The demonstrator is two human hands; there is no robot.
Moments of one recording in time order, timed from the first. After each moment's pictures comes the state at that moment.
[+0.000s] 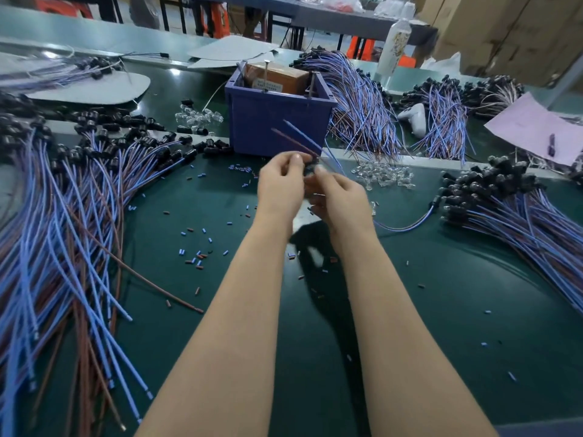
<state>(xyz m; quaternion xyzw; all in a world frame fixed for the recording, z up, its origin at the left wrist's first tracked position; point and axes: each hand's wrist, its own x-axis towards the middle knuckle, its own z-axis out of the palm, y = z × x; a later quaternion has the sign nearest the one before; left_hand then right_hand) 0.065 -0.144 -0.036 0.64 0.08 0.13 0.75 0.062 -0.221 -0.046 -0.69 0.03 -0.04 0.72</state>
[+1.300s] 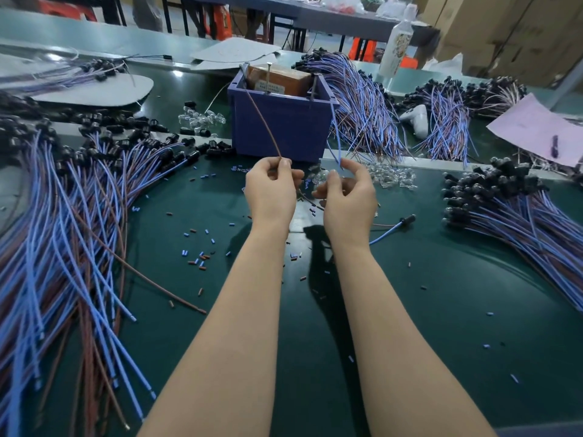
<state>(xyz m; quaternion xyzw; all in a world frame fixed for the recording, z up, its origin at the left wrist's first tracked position) 0.072 -0.135 -0.049 0.63 0.14 0.20 0.73 0.064 -0.219 -0.057 -0.75 0.05 -0.24 0.62</state>
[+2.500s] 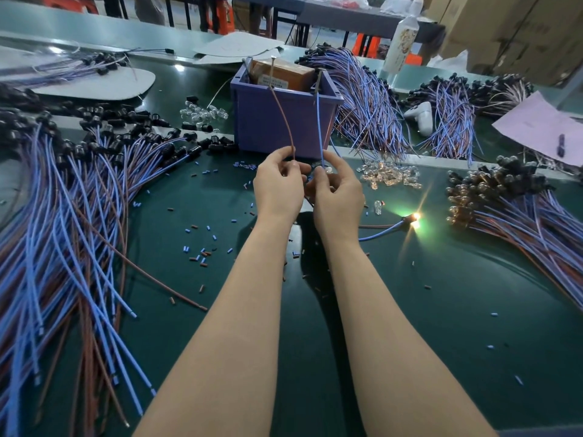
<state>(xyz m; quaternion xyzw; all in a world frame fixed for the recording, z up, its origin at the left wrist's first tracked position) 0.076 -0.134 -0.050 0.69 0.09 0.17 0.70 0.066 -0.206 -0.056 -0.77 0.00 -0.20 0.61</state>
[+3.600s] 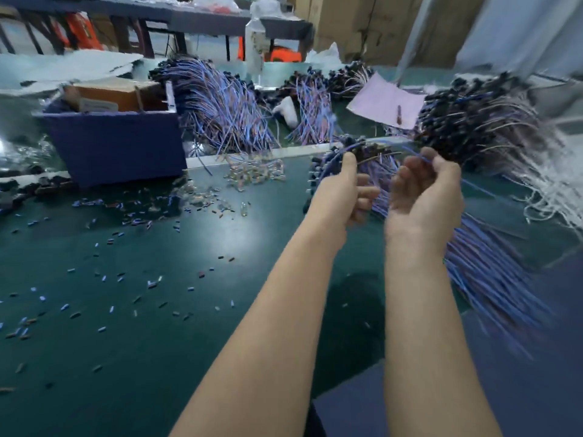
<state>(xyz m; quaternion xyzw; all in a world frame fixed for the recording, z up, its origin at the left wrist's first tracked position) 0.026 -0.357 0.005 0.52 -0.04 -0.29 0.80 -0.017 -0.418 0.021 -0.34 0.19 -0.41 0.82</state>
